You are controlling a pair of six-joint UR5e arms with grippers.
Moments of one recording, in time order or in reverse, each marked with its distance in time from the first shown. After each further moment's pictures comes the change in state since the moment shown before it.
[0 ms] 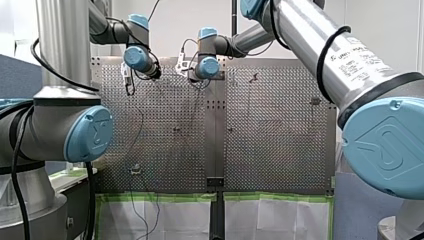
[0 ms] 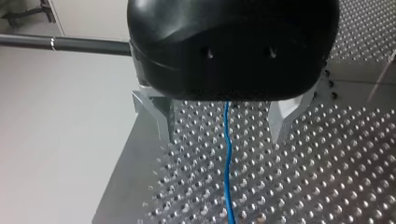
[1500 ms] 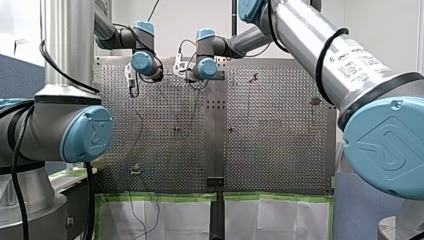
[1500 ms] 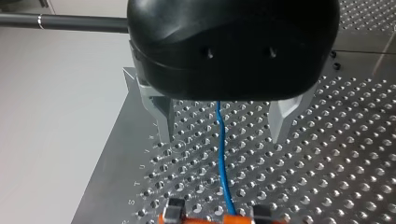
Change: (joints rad) left arm -0.026 -0.090 0.066 0.037 -0.055 0.017; right arm 0.009 0.025 -0.035 0.005 -0.023 -0.020
